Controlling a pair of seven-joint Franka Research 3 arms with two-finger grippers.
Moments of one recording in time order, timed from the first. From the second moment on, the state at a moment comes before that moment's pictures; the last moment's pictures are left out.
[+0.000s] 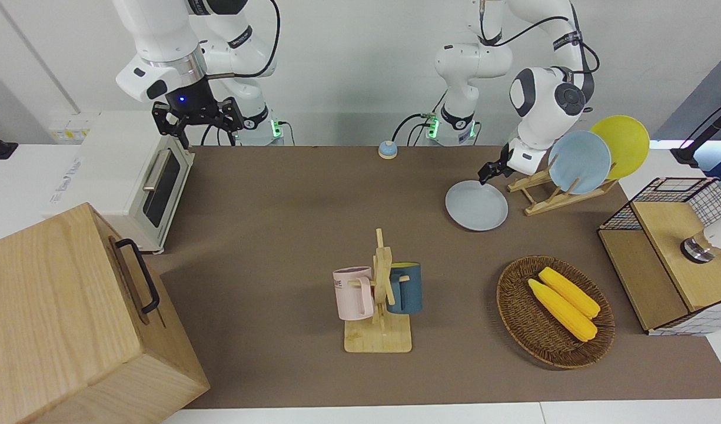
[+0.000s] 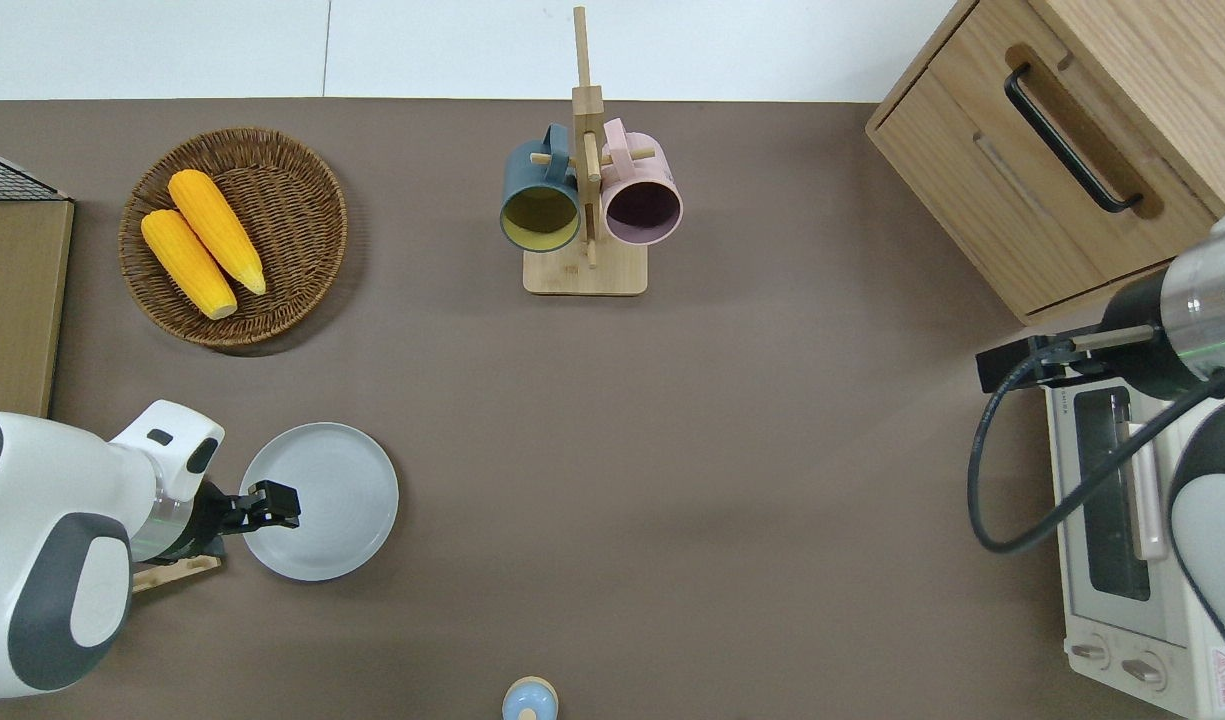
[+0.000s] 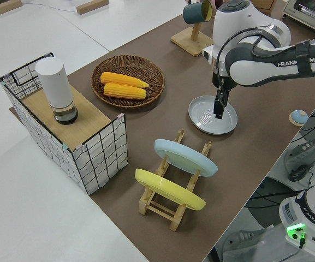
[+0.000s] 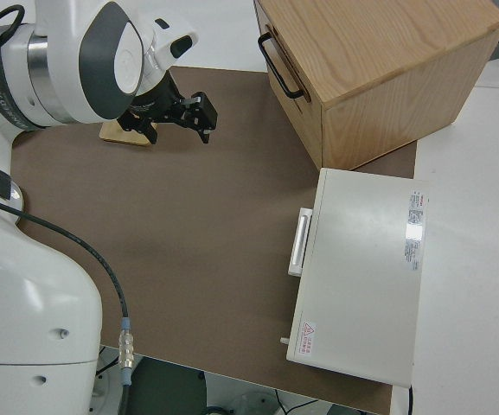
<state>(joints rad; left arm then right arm) -0.02 -0.19 0.02 -2.37 -0.10 1.98 -0.27 -0.15 0.02 0.28 -1.49 -0.02 1.48 0.04</state>
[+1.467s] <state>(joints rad) -0.02 -0.14 0.06 -1.81 0.03 1.48 -0.02 -0.15 0.02 0.28 -1.49 -0.02 1.48 0.04</state>
